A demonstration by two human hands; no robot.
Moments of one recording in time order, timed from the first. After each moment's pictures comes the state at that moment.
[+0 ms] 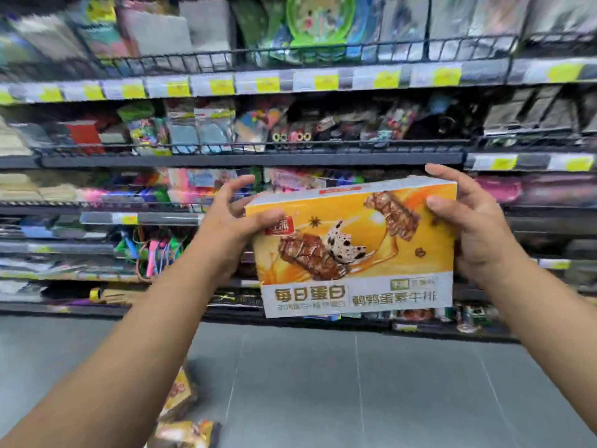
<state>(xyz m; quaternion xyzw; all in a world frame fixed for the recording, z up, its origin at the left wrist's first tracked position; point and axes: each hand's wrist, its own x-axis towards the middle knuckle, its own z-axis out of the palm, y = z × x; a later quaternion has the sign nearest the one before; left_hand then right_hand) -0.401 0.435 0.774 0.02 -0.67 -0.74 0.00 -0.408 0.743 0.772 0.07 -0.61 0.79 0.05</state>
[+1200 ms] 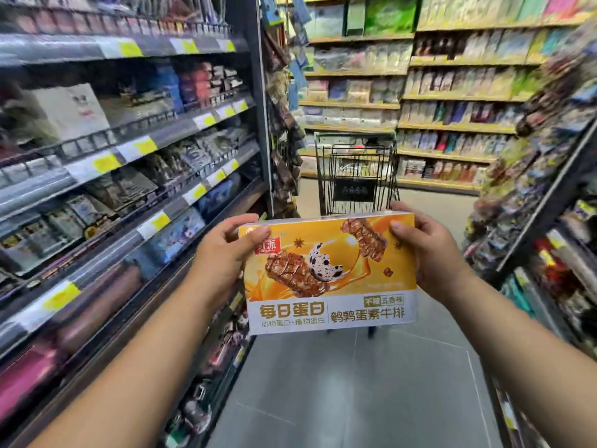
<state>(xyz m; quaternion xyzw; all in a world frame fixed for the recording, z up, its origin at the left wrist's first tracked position) -0.408 1.167 0.807 -0.37 -0.53 -0.63 -0.43 -0.131 1.254 0.799 -0.35 -0.49 0.61 0.51</state>
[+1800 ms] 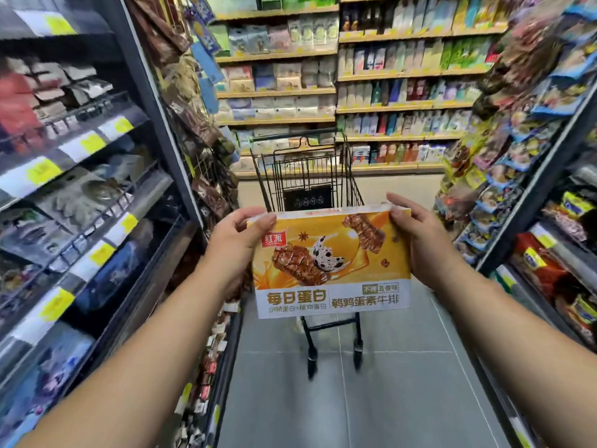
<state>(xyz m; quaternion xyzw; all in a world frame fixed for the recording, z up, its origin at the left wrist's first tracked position) -0.422 1.573 0.778 -0.46 -0.52 -0.54 -0.47 -0.138 1.581 0.764 -0.45 -0.42 0.54 0.58</state>
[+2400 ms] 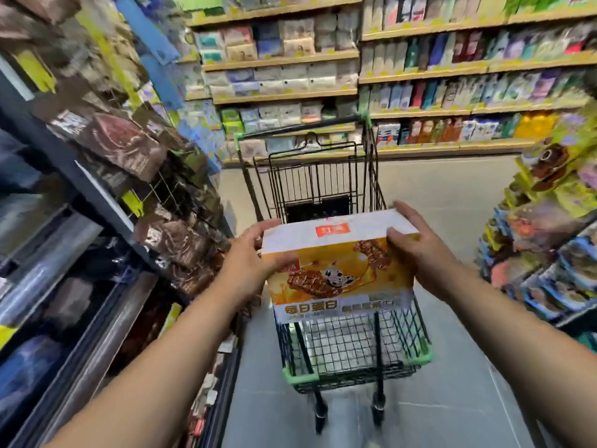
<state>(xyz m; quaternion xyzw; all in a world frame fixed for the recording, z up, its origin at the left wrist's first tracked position) -0.390 1.917 0.697 -0.62 -0.61 -0.37 -0.34 -0.099 1.929 0.684 -0.51 -0.47 0.56 0.45</state>
